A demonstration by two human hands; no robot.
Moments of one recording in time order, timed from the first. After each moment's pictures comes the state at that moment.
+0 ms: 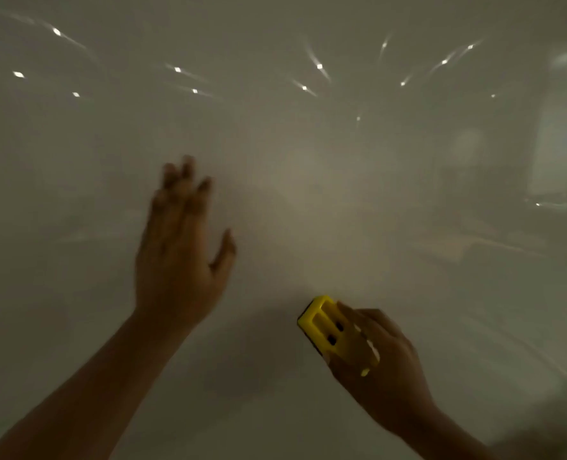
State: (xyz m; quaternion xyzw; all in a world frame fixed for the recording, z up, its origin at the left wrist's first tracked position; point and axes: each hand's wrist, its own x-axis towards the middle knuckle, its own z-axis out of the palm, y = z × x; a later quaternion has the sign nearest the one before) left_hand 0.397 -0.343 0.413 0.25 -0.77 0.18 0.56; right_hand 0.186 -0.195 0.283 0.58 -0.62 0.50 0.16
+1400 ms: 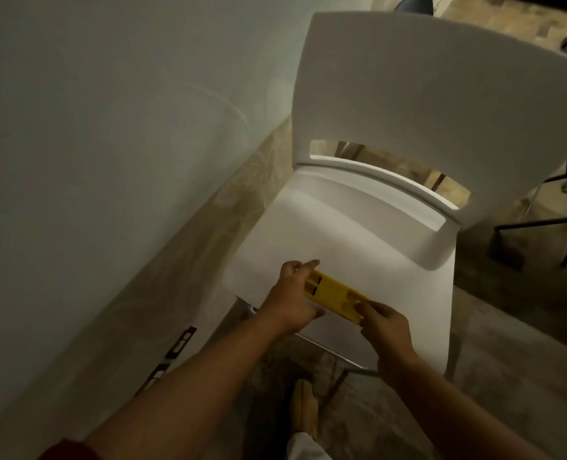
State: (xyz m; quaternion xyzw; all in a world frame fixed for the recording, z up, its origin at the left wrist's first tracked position) left_hand -0.140 0.038 -0.040 0.07 -0.88 -0.43 -0.20; right_hand -0.132 0.226 -0.061 -0.29 -0.74 0.58 -0.18
